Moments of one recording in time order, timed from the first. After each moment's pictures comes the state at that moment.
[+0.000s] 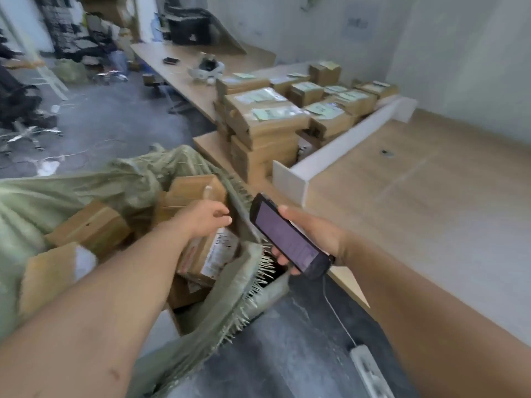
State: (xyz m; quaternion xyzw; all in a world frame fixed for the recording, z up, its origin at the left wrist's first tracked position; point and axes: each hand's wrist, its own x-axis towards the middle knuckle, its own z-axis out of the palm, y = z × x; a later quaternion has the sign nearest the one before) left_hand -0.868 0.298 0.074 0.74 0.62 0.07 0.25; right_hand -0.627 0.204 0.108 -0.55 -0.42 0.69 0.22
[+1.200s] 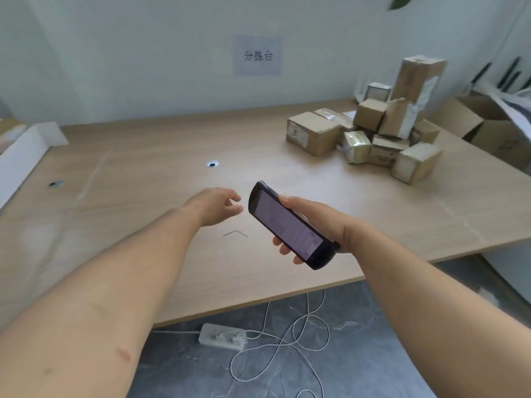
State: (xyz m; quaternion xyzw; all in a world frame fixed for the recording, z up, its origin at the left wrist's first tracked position) left_hand -0.317 -0.009 0.108 0.97 0.09 -0.05 0.20; right_hand -0.304 -0.262 0.136 -0.72 -0.15 0.43 0.52
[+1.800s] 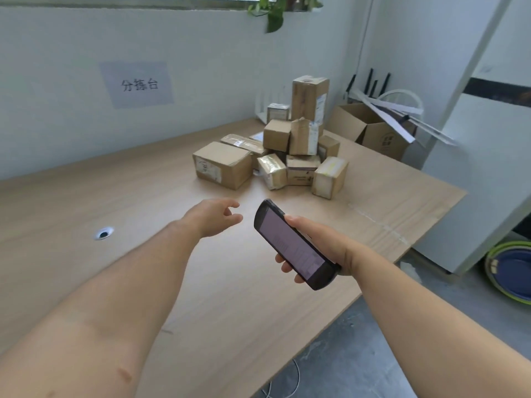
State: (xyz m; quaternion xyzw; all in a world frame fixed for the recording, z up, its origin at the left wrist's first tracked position) left_hand -0.091 -0.111 0.115 0.97 -0.09 -0.08 0.22; right_hand -0.188 -0.352 0.127 -0.72 0.03 0.31 0.63
